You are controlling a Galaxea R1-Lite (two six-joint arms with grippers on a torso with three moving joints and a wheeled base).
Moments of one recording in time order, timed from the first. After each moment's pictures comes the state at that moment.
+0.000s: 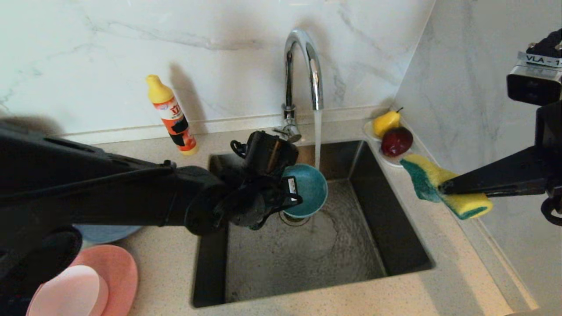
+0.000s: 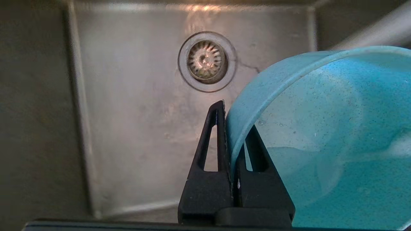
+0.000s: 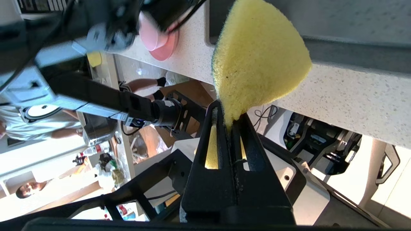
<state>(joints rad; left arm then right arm) -0.71 2.02 -1.37 -0.09 0.44 -0.53 0.46 1.38 -1.61 0.85 0.49 0.57</state>
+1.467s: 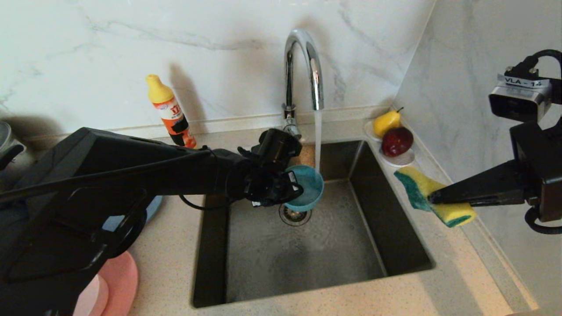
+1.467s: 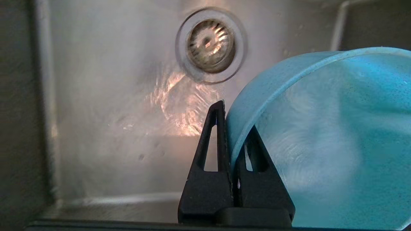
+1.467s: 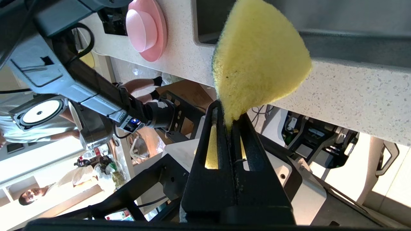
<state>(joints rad) -0.63 2.23 -1.70 0.18 0.32 -0.71 0.44 1.40 -1.54 0.81 0.49 0.57</state>
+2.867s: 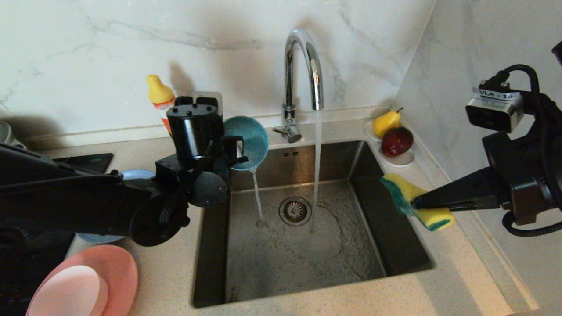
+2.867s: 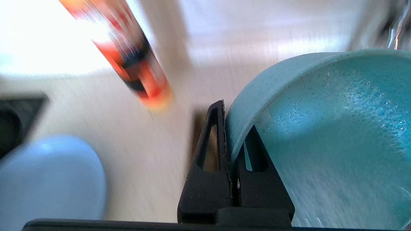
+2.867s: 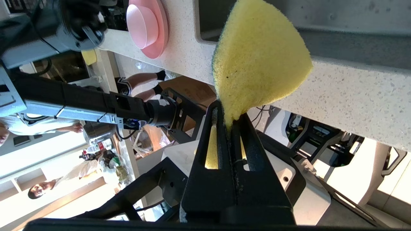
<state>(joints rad) -0.56 1.90 -1.08 -0.86 0.78 0.13 0.45 1.44 -1.51 0.75 0.52 0.57</state>
